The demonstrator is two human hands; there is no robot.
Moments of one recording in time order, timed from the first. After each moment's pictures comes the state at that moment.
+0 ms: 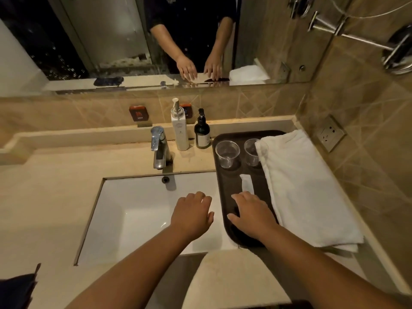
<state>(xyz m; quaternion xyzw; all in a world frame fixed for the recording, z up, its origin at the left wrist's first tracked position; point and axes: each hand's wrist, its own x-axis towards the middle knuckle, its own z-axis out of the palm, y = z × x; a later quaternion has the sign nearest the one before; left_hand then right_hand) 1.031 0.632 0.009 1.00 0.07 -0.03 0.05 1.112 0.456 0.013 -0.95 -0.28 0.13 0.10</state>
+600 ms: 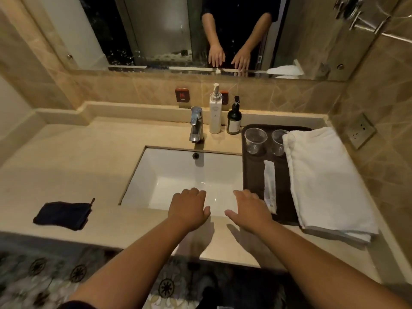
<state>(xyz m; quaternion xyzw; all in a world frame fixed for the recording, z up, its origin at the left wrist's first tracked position) 0.908 0.629 0.032 0.98 0.18 -0.08 0.03 1.022 0.468 0.013 -0.92 -0.33 0.17 0.08</state>
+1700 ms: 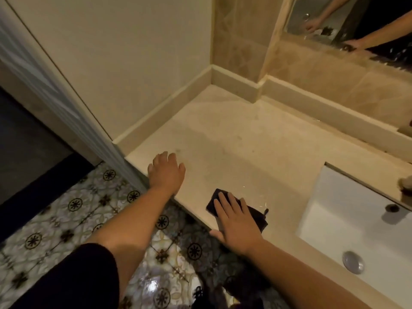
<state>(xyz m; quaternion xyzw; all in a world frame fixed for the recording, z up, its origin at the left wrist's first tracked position) 0.559 1.129 -0.050 0.79 0.60 0.00 0.12 0.718 0.921 -0.069 -0.67 -0.73 0.11 -0.07</state>
